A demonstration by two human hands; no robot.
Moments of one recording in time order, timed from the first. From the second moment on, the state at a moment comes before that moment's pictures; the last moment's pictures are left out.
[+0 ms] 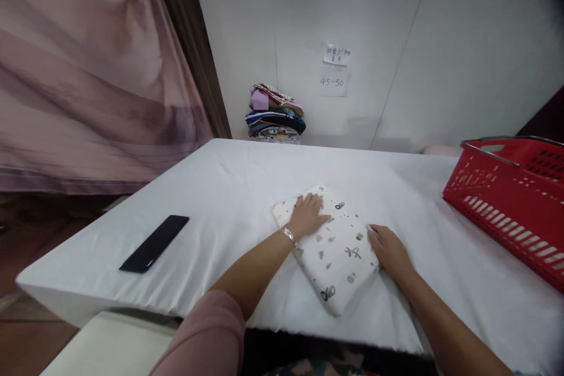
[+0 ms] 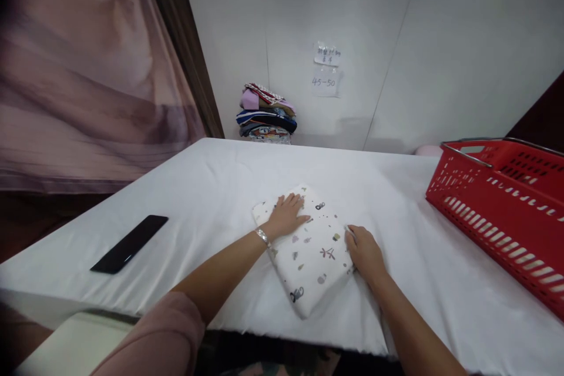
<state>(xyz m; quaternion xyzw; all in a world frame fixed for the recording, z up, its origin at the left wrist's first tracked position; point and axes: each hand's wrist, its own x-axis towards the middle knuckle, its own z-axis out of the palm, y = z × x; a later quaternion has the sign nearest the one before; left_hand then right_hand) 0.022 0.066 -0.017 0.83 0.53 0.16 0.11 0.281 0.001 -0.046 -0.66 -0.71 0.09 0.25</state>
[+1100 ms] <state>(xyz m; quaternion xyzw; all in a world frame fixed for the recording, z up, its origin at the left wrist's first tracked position) -0.043 0.011 -0.016 0.52 0.71 0.44 0.14 0.229 0.068 -0.021 -0.59 -0.79 0.16 0.09</state>
